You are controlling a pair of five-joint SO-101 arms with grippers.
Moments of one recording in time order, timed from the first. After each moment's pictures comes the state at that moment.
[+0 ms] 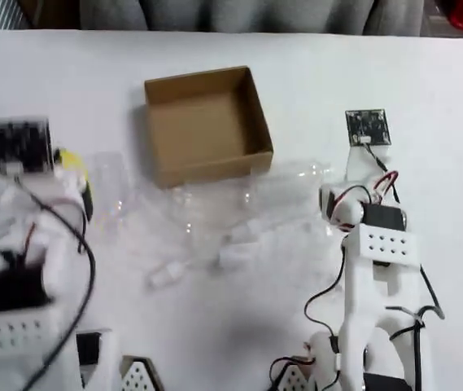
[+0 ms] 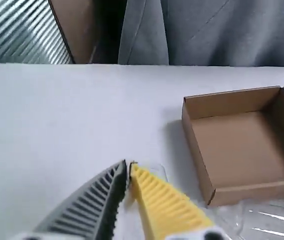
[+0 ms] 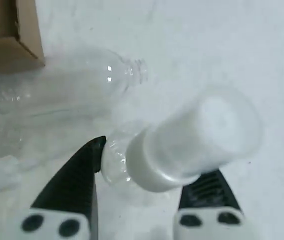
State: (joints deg) left arm -12.6 -61.8 43.8 56.4 -2.1; right arm 6.4 -32.0 48.0 45.8 11.8
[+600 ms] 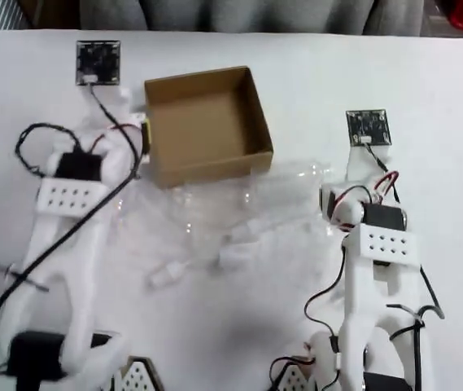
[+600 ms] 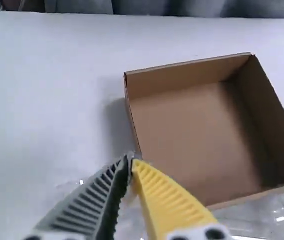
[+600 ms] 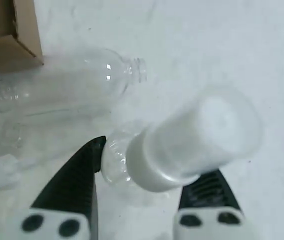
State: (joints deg) left arm -0.7 -18.5 27.1 42.2 7.8; right arm 6.5 -31.9 48.0 45.8 11.9
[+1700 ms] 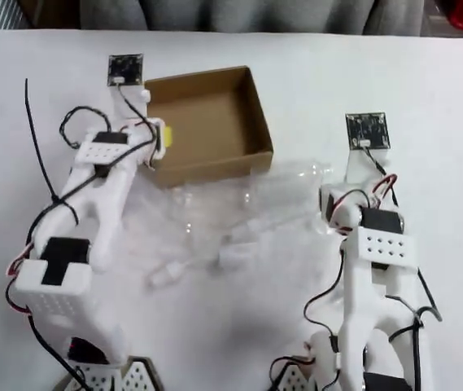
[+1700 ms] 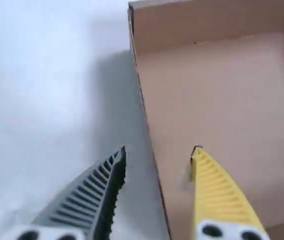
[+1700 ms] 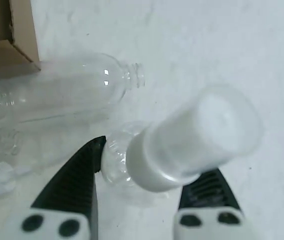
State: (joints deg) left arm -2.2 17.3 14.2 31.3 7.8; right arm 6.7 -32.0 50.9 41.0 11.9
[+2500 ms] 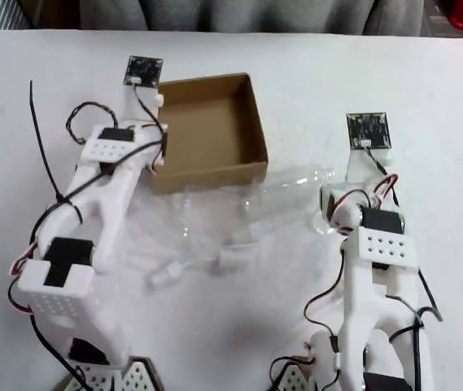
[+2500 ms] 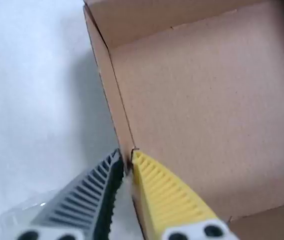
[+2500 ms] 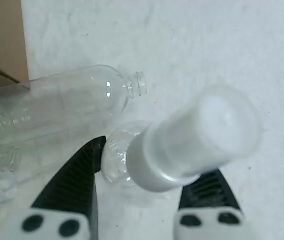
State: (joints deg) left arm -0.5 17.2 12.1 38.4 0.6; right arm 6.8 -32.0 50.9 41.0 11.9
